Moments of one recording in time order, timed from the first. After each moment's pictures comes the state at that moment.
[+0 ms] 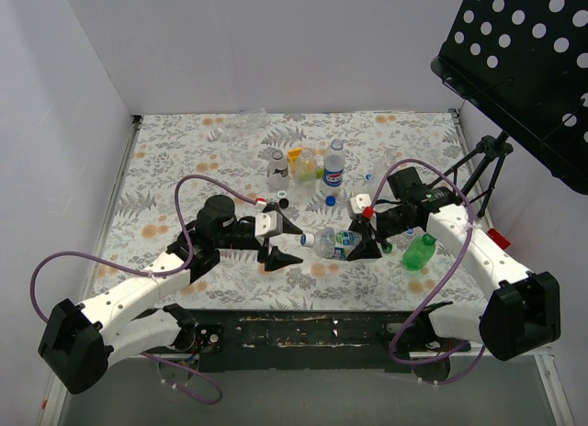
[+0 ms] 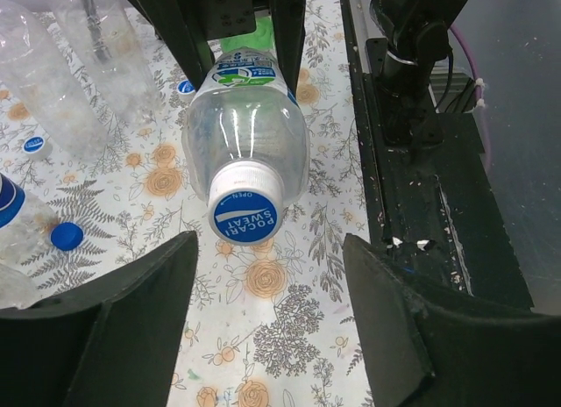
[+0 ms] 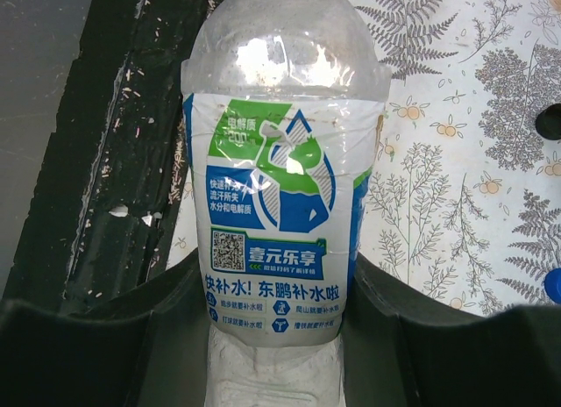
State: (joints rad) left arm -0.70 1.00 0.62 0.16 0.85 0.24; right arm 0.38 1.24 0.95 -0.95 -1.08 -1.15
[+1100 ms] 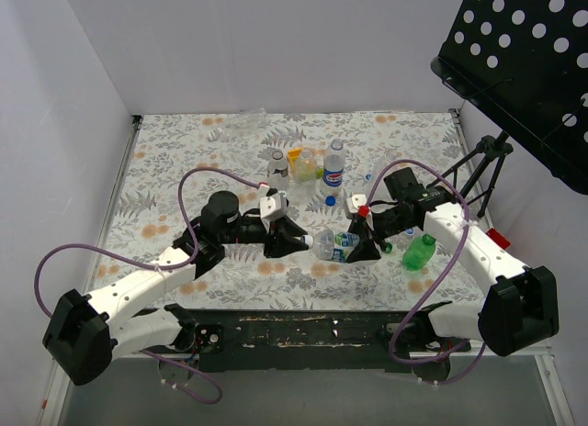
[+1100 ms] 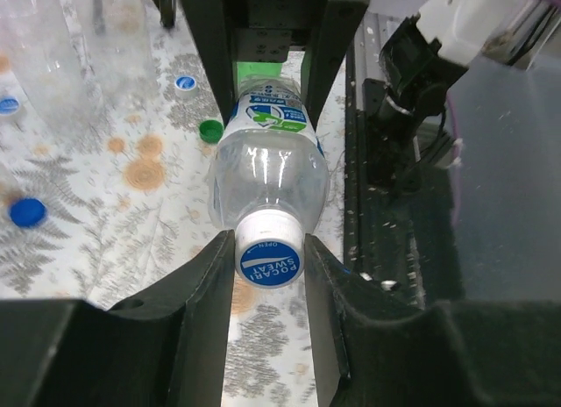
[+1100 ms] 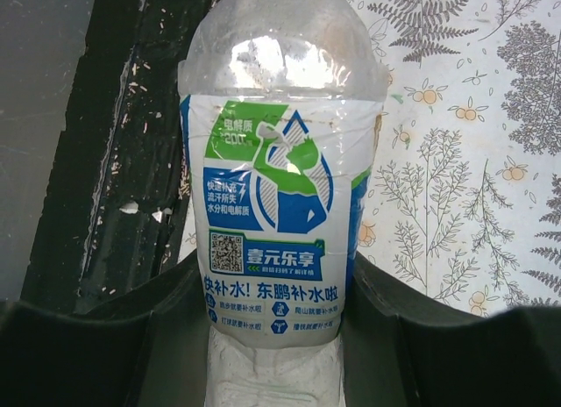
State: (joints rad) left arm -0.71 1.06 0.64 0.25 0.80 0.05; right arm 0.40 1.26 0.95 -0.95 -1.05 -1.11
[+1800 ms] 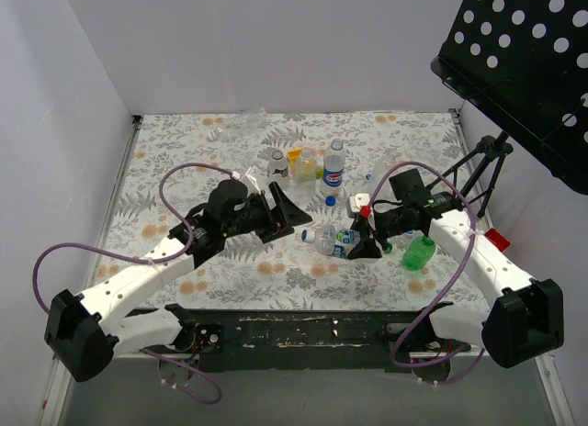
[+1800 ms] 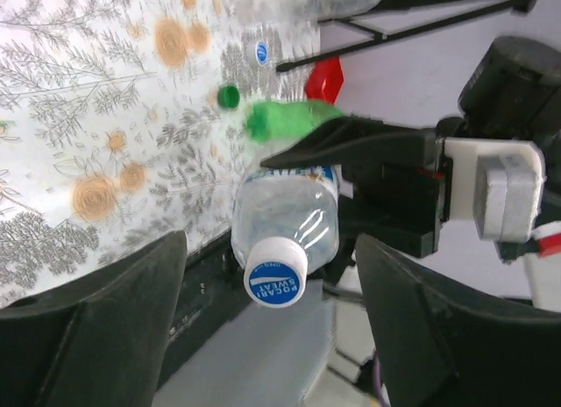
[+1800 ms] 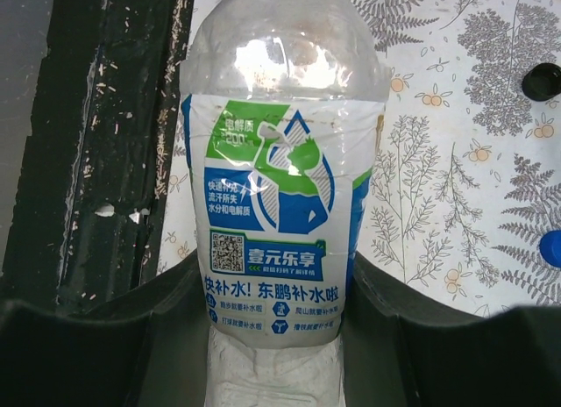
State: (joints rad) left arm -0.72 1.10 0.83 -0.17 0.31 -1.14; right arm 0.38 1.21 0.92 -0.86 -1.01 -1.03
